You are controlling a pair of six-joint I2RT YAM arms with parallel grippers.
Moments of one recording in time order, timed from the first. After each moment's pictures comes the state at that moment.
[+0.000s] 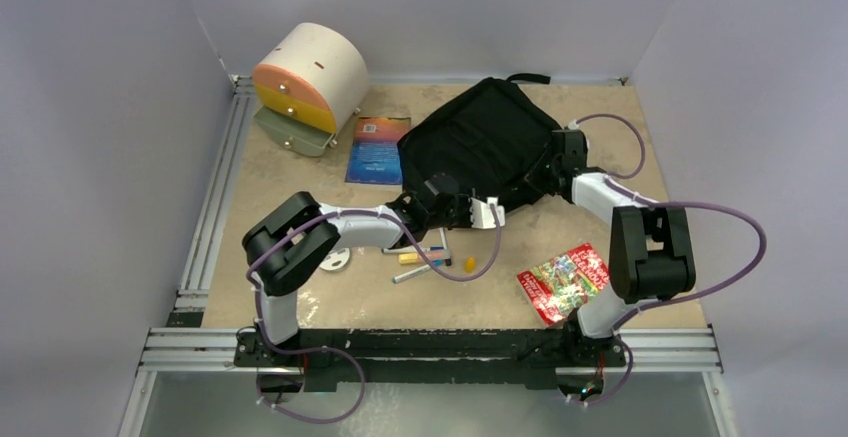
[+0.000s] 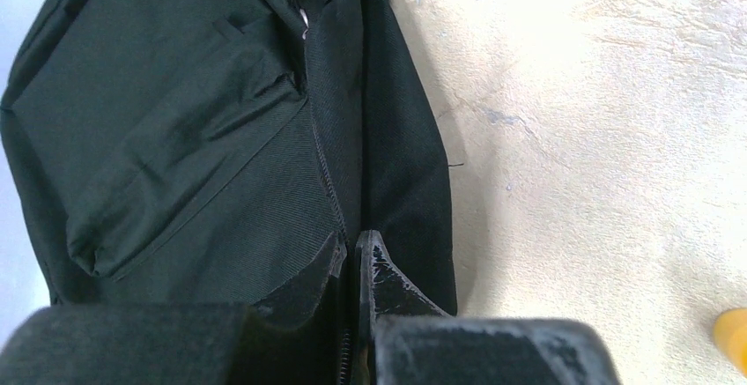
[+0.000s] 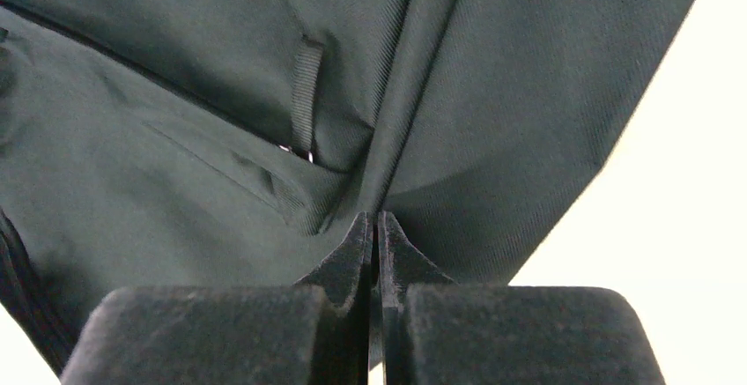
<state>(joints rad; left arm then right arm) -0.91 1.88 1.05 0.35 0.15 0.71 0.08 1.60 0.89 -0.13 -0.02 0.68</state>
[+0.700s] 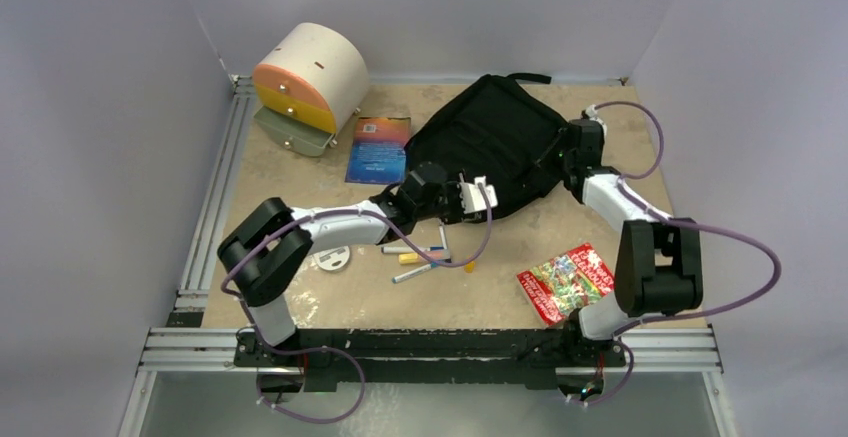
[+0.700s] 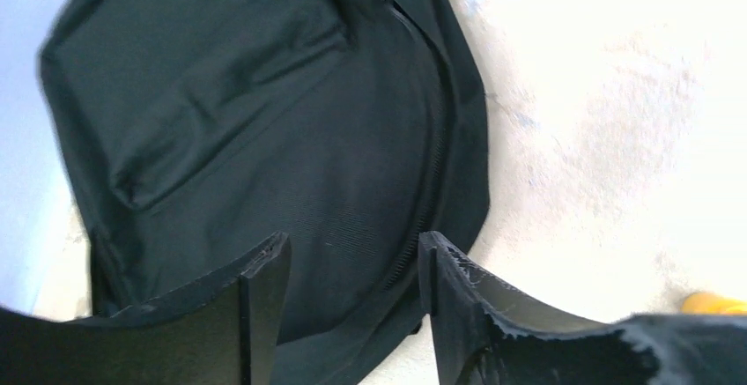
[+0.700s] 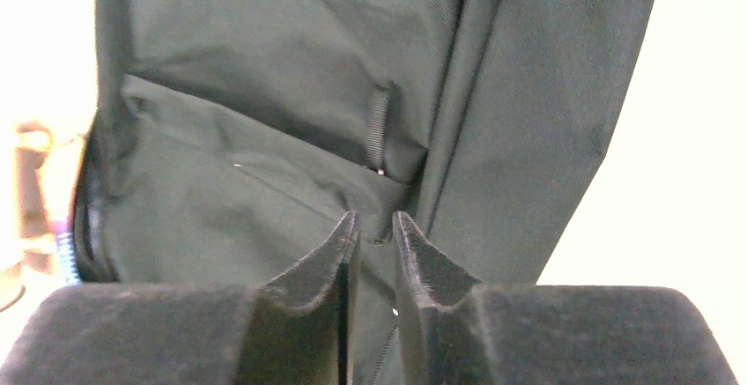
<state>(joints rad) -0.88 1.77 1.02 0.30 0.14 0.60 0.05 1.56 0.92 -0.05 -0.02 0.66</state>
